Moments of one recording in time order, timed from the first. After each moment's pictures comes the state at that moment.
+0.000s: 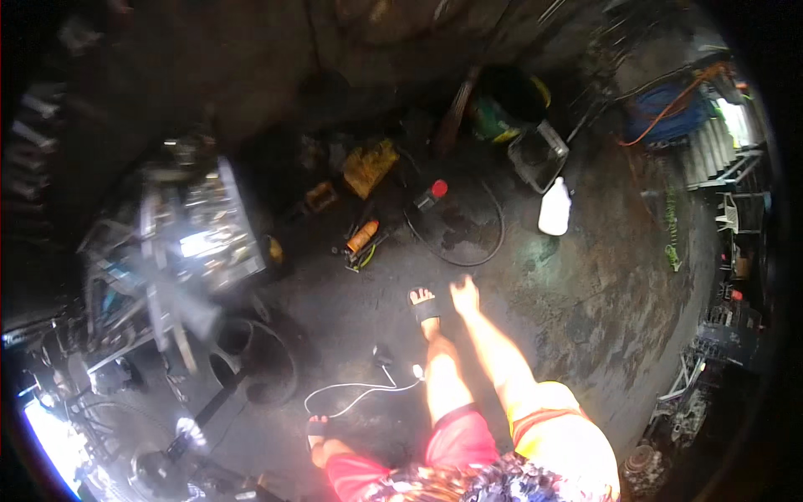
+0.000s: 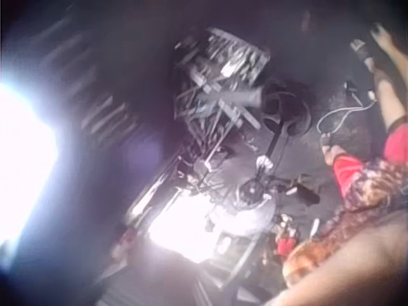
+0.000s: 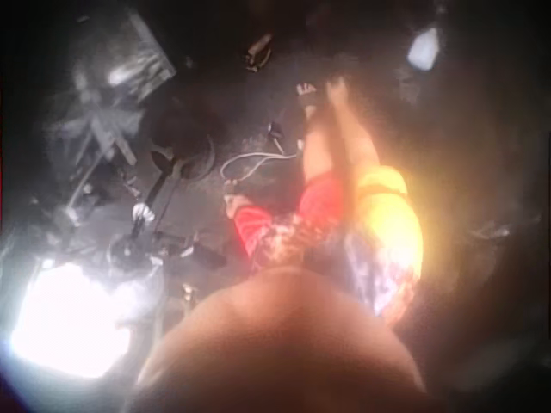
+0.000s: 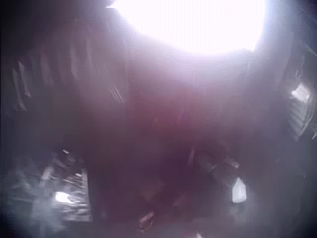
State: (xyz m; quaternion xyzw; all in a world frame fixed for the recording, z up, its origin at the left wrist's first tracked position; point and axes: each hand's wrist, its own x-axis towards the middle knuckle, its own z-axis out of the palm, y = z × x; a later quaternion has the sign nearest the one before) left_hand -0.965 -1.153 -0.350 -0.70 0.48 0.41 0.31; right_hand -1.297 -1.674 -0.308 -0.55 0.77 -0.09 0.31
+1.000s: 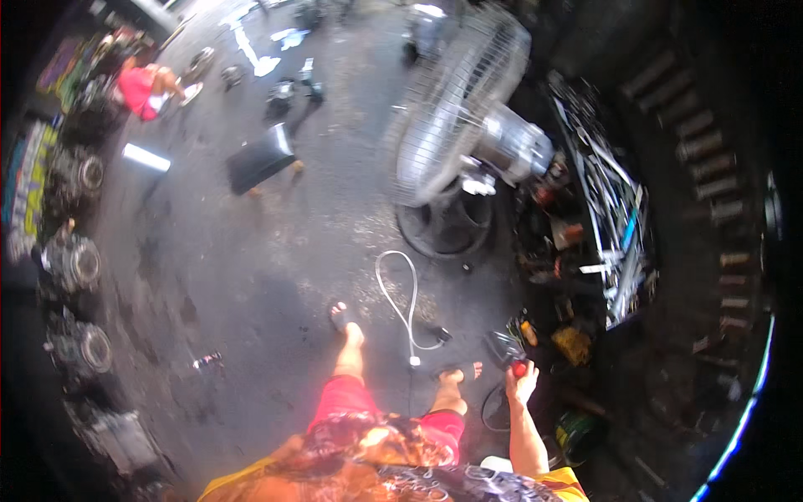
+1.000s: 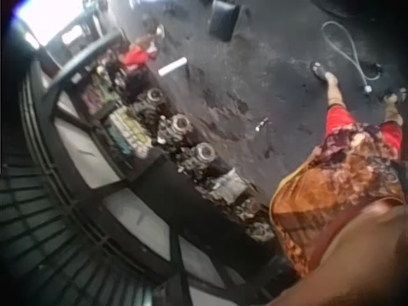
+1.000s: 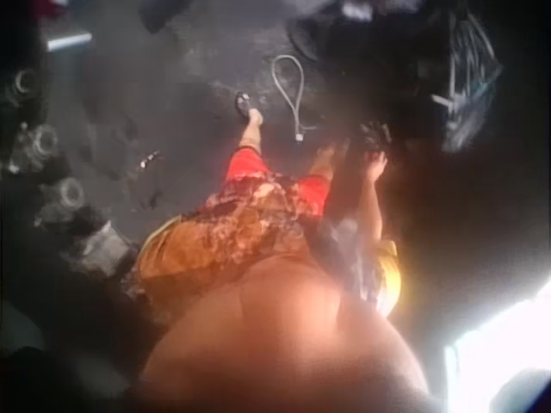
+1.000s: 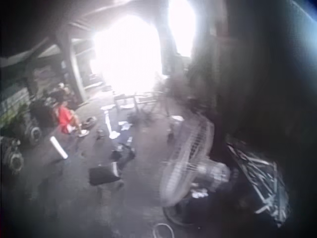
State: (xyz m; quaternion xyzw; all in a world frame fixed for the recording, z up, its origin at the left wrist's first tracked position) left_hand -1.535 -1.089 -0.052 -0.74 -0.38 0.47 -0.30; right_hand -1.127 -1.544 -0.047 -0.96 0.15 0.09 0.22
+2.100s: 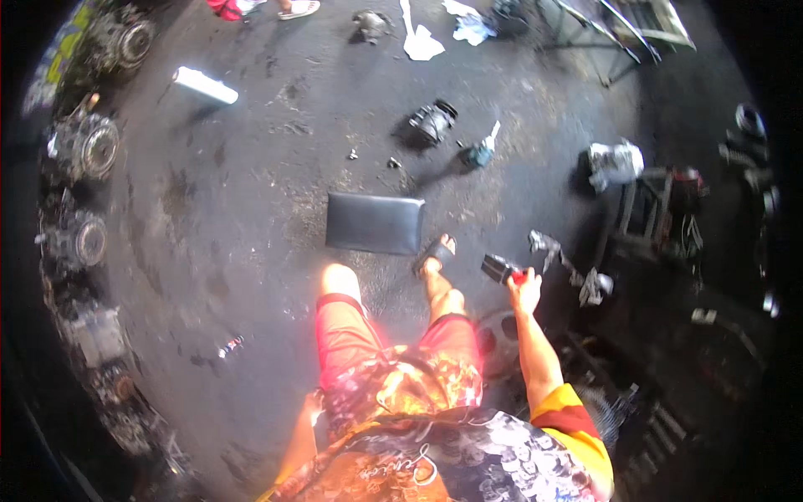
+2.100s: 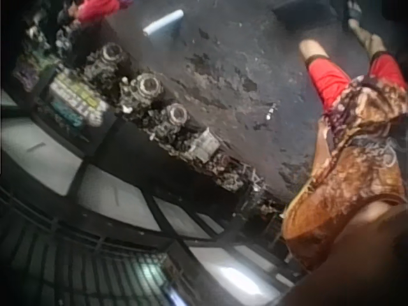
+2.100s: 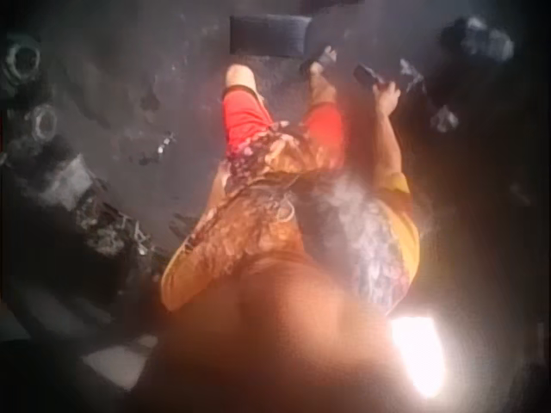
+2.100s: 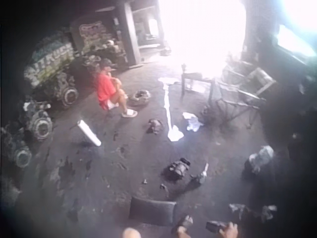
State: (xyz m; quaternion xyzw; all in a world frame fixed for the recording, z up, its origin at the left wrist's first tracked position) left_hand -1.247 -0.665 -0.020 -0.41 -0.69 0.24 -0.54; right_hand -0.537 -0.715 -0.055 -0.97 -0.17 0.16 0.12
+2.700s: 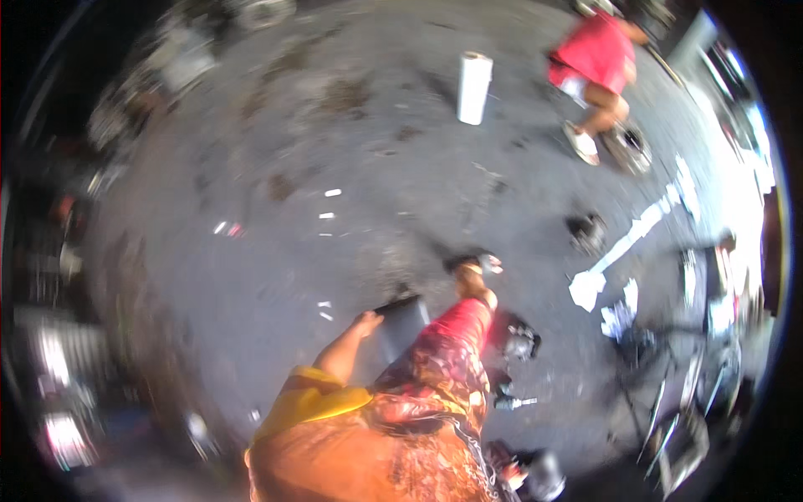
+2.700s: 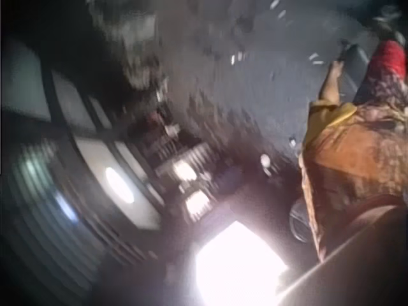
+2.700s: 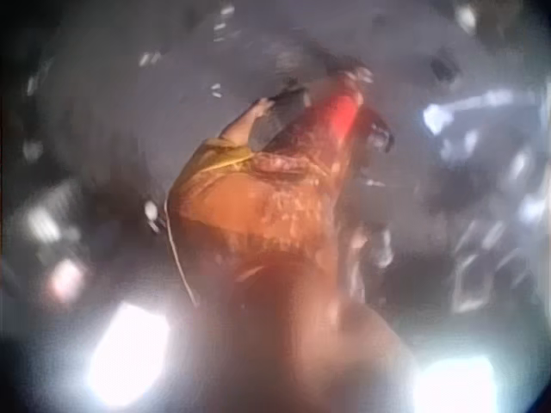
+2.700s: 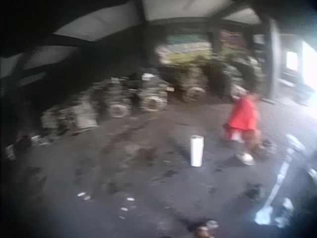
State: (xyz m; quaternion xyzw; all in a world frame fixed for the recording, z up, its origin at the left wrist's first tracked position) left_hand -0.970 -0.321 -0.154 -0.33 -0.79 -0.04 -0.52; right_hand -0.329 -0.437 -0.010 -0.92 -0.39 0.06 0.03
